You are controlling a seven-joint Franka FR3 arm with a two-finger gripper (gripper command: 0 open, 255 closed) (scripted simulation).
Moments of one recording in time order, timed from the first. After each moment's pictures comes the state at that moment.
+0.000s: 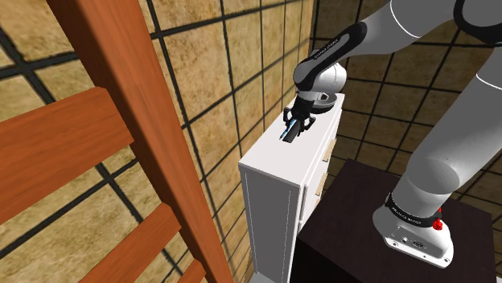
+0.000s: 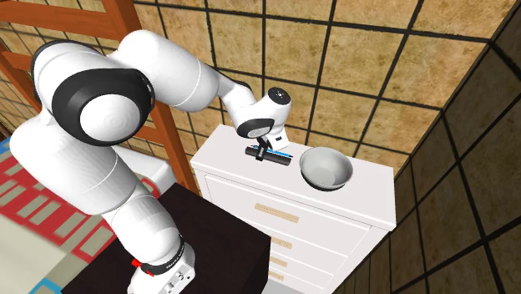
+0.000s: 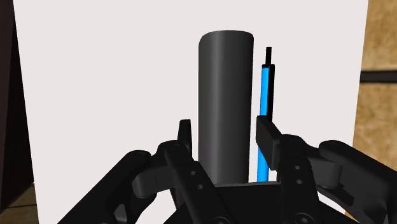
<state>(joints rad) -0.20 -0.10 -0.06 -2.50 0.44 2.44 0.72</state>
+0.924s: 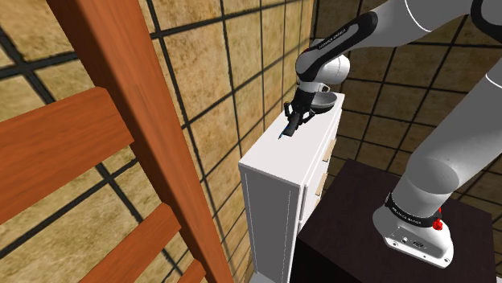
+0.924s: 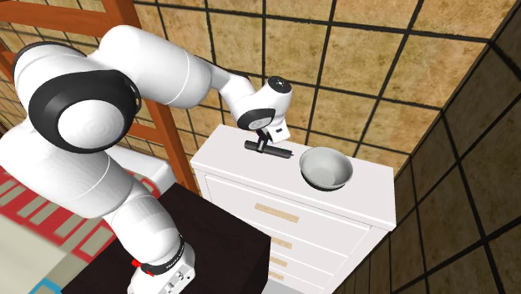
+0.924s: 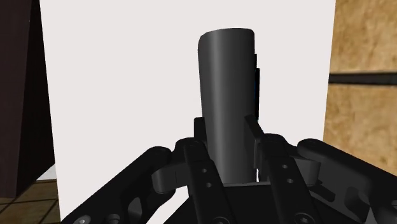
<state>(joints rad) -0.21 -0.16 -0.06 -2.47 0.40 2.35 0.78</state>
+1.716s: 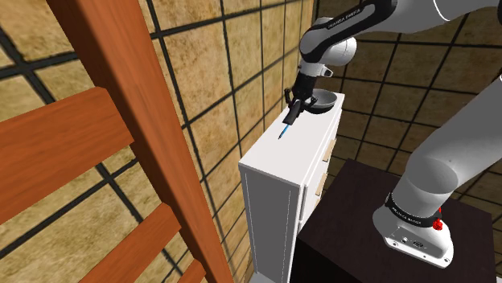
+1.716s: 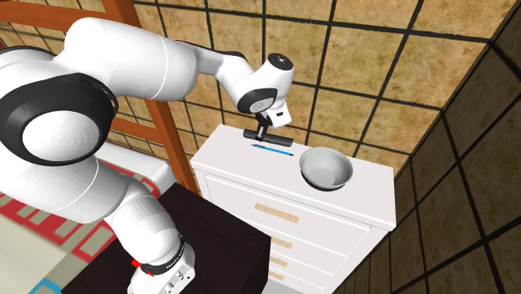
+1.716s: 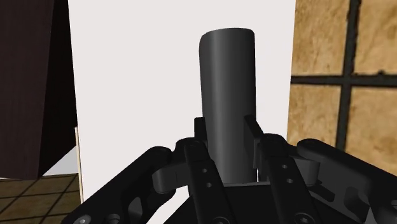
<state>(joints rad) -0.23 -0.25 -0.05 -2.40 0.34 2.19 0.85</state>
